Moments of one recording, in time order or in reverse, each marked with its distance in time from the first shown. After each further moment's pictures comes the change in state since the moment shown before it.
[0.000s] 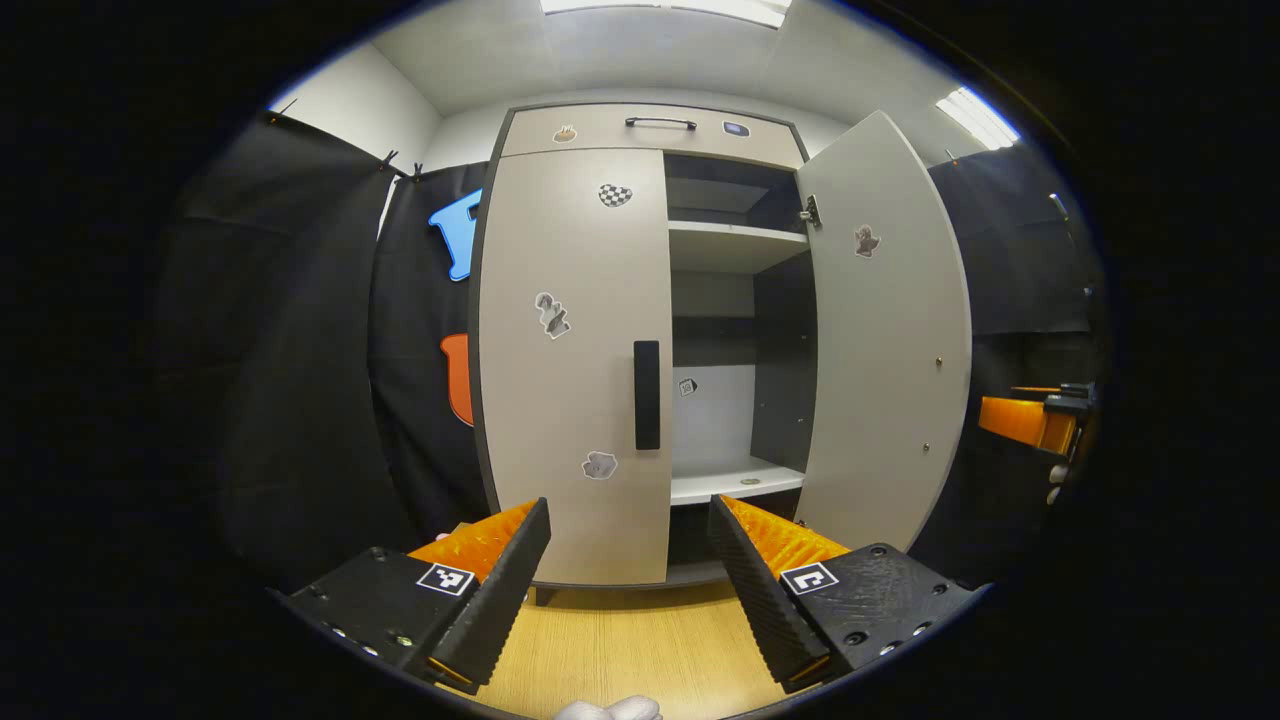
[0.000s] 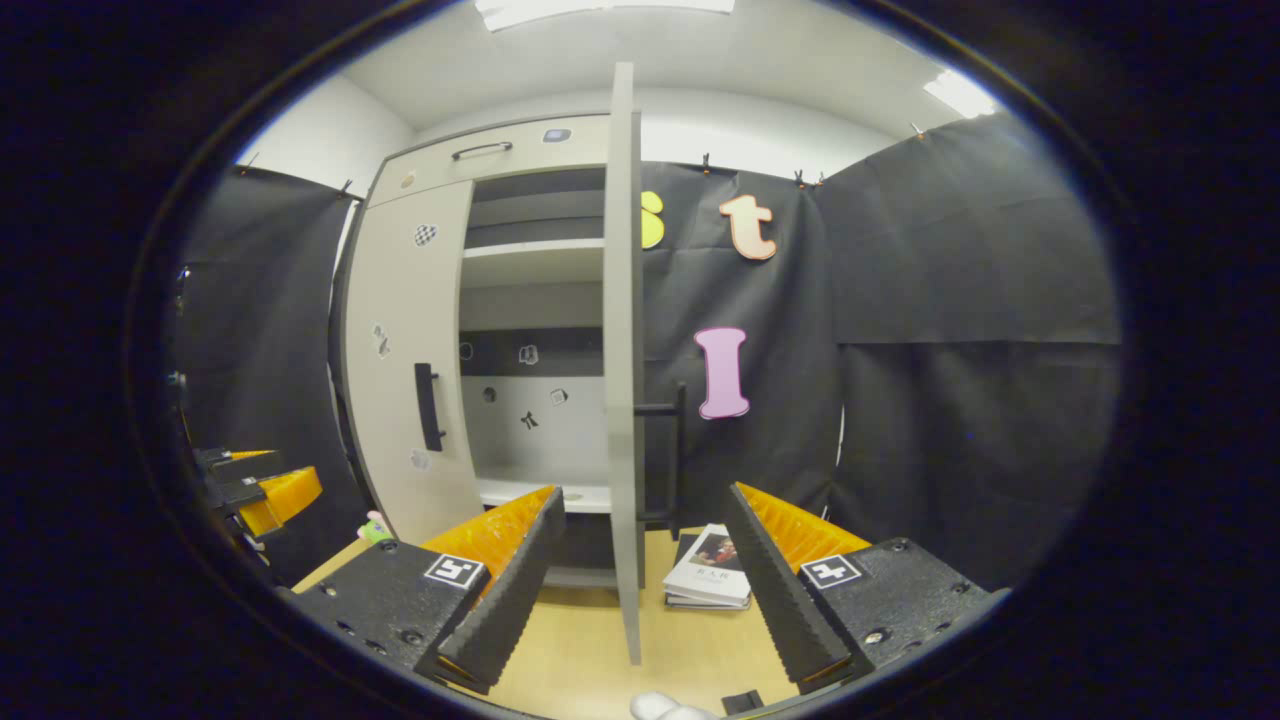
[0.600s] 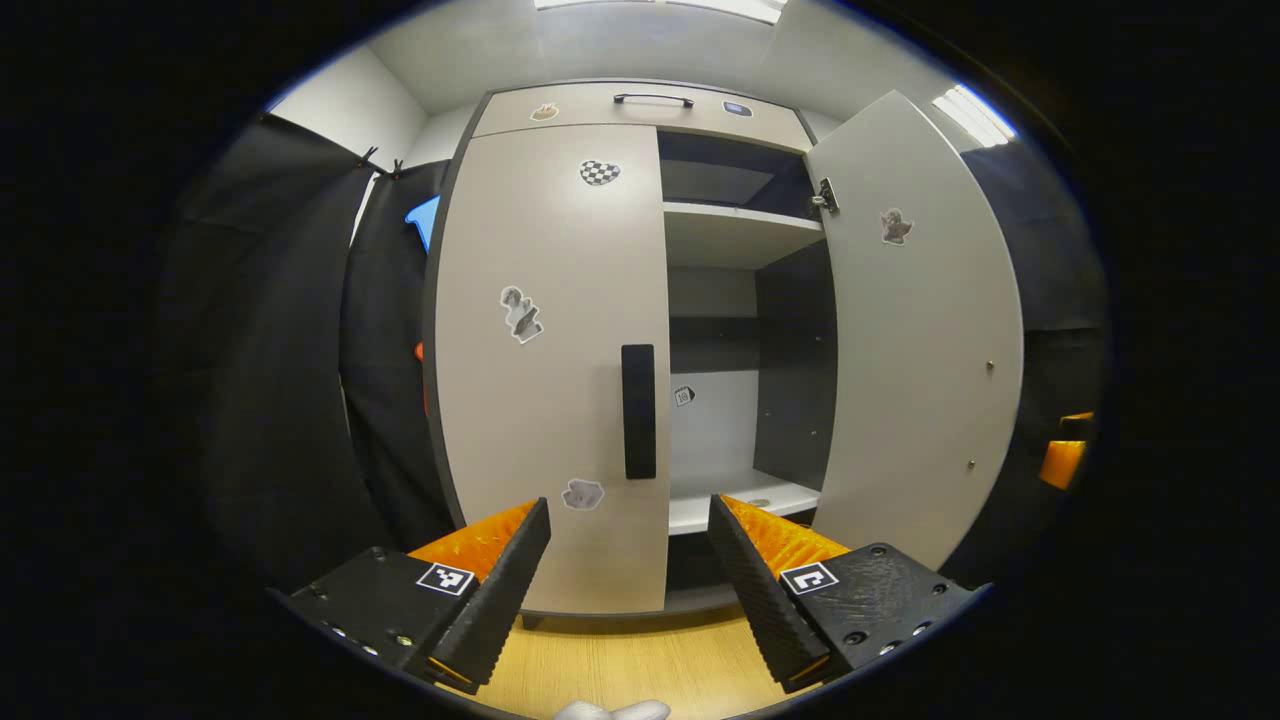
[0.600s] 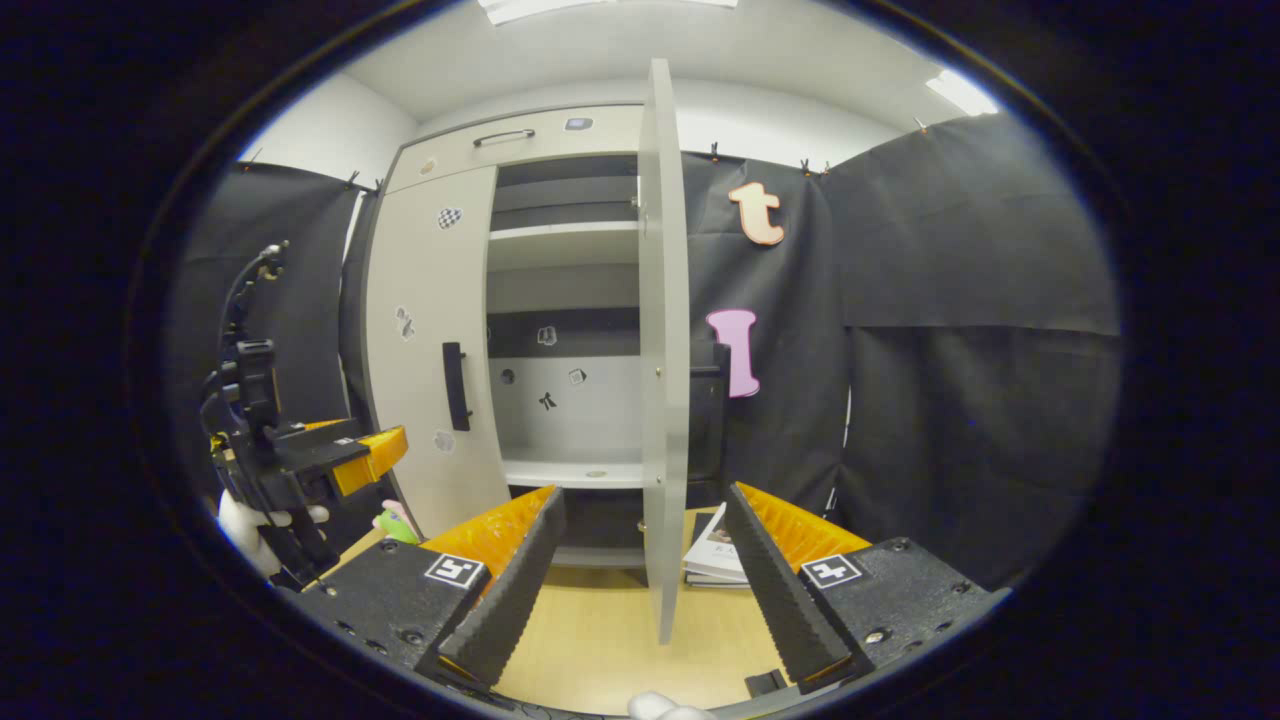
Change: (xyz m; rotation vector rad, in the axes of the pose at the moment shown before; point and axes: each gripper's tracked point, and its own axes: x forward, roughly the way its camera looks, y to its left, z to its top) left arm 0.043 -0.003 0.007 0.020 -0.041 -0.018; right arm -0.021 0.013 -0.004 -0.014 0.027 -0.026
